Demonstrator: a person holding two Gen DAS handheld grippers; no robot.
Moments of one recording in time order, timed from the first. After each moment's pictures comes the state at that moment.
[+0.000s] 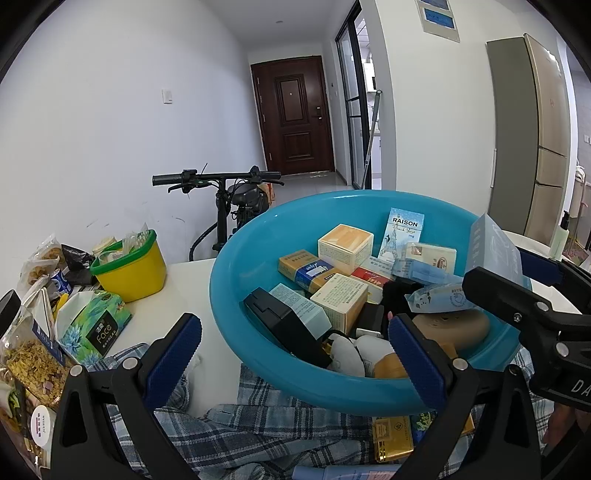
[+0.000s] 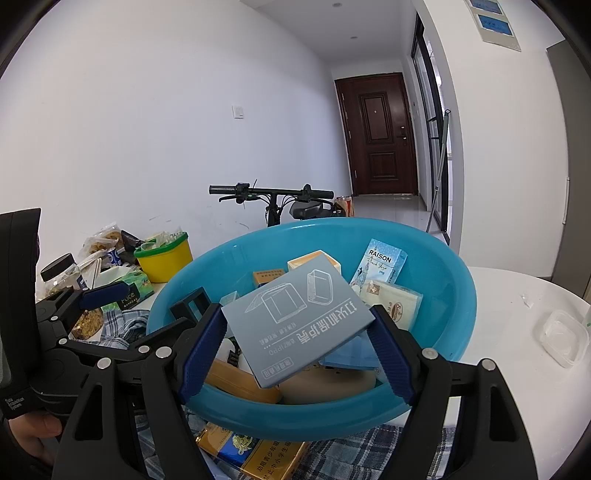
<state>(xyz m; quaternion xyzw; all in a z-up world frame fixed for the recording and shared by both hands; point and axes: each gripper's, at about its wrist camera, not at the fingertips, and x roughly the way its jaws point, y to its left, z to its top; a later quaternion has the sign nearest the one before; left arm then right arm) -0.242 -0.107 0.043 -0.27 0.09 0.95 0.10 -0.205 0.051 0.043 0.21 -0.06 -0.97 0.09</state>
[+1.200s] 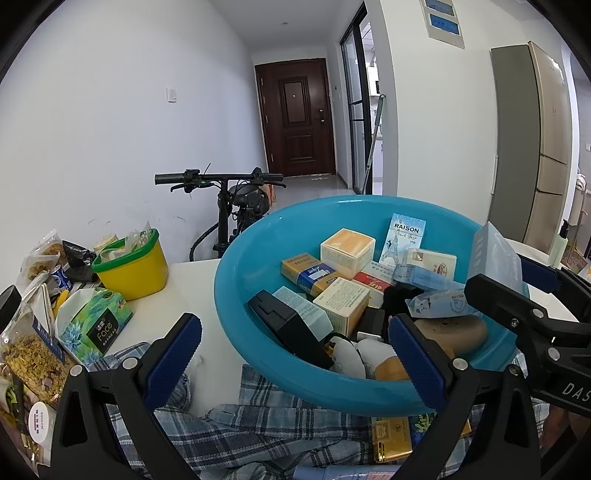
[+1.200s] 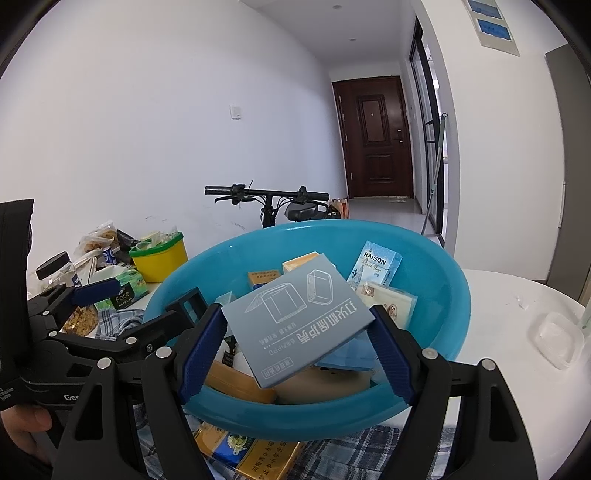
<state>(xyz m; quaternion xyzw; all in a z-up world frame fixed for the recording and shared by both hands) -0.244 -0.112 0.048 -0.26 0.08 0.96 0.10 -0.205 0.048 0.044 0.21 -0.06 -0.97 0.08</state>
